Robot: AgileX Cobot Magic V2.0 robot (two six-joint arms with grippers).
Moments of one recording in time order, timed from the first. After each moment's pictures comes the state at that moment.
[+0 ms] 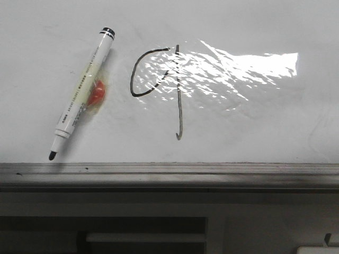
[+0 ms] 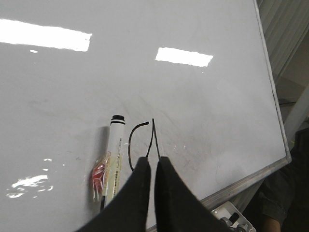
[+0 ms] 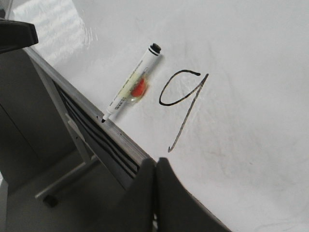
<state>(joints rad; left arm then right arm) -1.05 0.46 -0.26 -1.05 -0.25 0.71 0.79 0.55 -0.53 -0.05 0.36 0.12</state>
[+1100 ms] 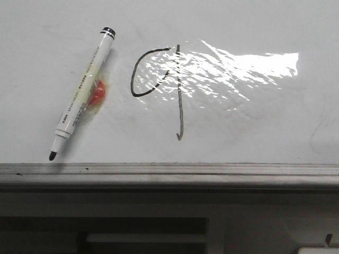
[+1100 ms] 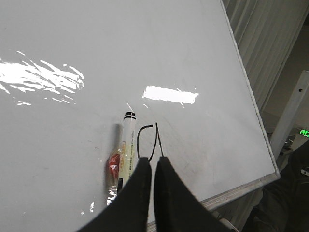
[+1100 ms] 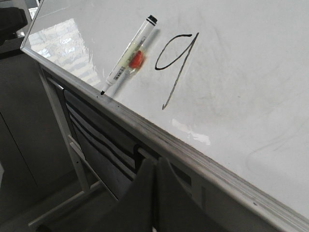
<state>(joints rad) -1.05 0.09 -0.05 -1.04 -0.24 0.74 0.79 -0.01 -0.11 -0.06 0.32 0.12</state>
